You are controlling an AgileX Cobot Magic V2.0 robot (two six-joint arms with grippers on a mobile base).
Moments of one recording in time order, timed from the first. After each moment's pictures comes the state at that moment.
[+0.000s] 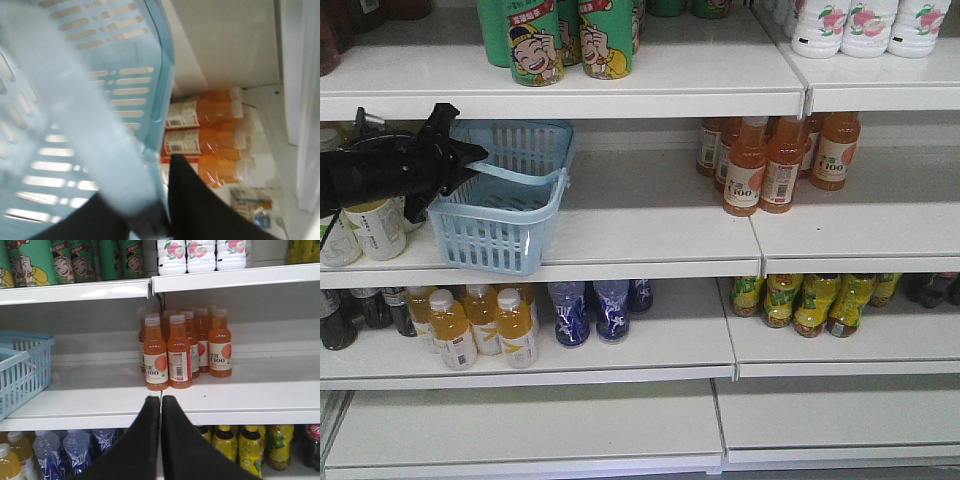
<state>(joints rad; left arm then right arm) 0.05 2.04 -1.44 -1.73 0.58 0.64 0.08 -0.01 0.03 -0.20 0.04 0.25</state>
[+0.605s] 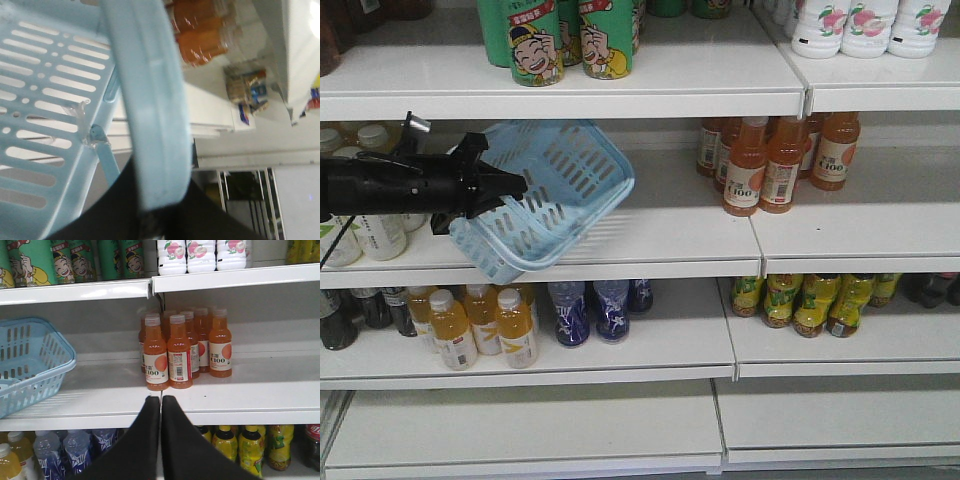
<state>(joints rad) 0.04 2.04 -1.44 -1.48 0.97 0.69 0.08 -0.01 0.03 -0.20 0.04 0.25</state>
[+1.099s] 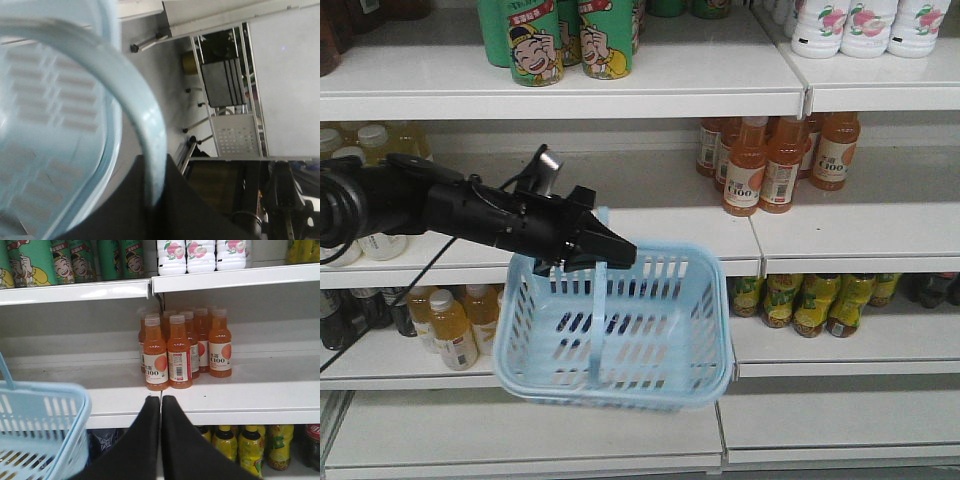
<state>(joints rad) -0.23 2.04 -1.45 -1.37 1.18 0.66 0.08 -0.01 0.03 -0.20 0.04 0.25</state>
